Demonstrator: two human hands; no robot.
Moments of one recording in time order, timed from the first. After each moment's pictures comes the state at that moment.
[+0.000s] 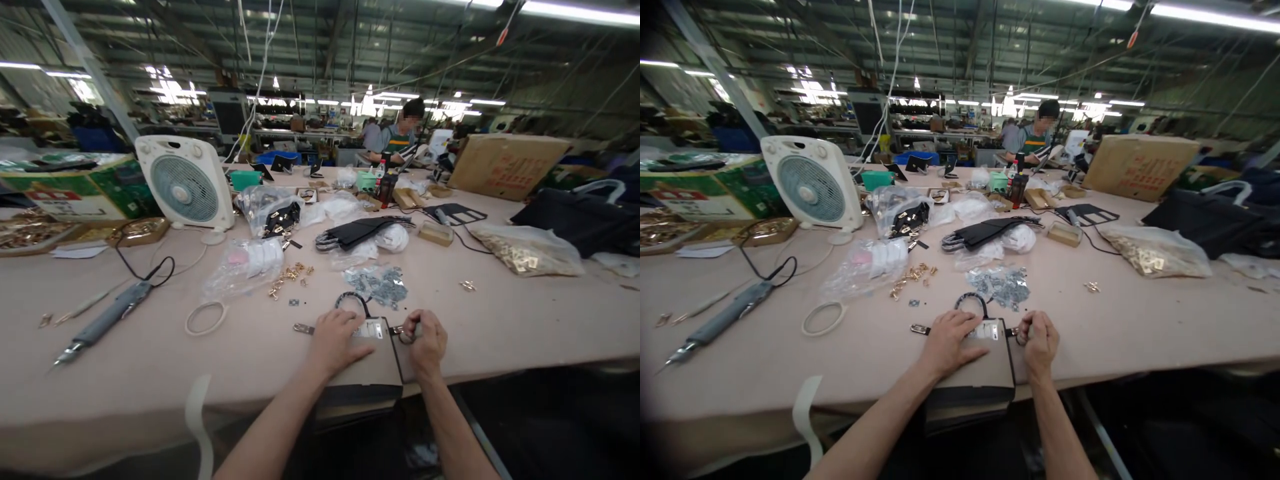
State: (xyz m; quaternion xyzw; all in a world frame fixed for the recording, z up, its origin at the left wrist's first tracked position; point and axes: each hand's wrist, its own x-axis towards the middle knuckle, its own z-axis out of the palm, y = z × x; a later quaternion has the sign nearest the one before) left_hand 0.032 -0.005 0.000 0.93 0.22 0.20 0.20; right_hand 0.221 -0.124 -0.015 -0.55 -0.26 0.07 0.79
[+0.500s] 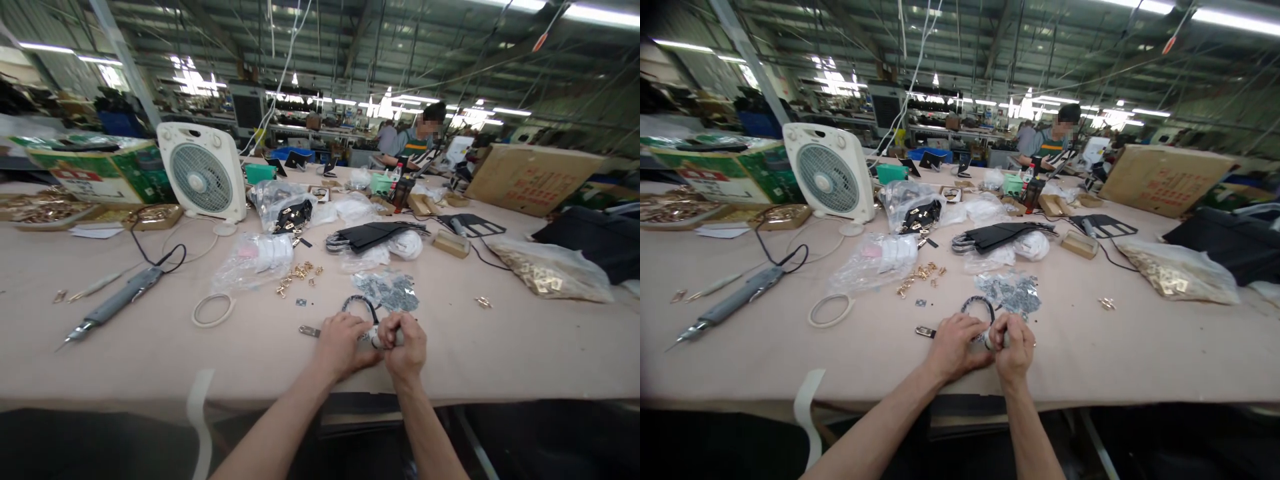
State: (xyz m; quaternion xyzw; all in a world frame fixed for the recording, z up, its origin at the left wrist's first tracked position) left_hand 0.033 0.001 0.001 0.92 0.23 0.22 0.24; right_hand 0.153 -0.075 0.020 -0.41 -0.33 0.21 0.83
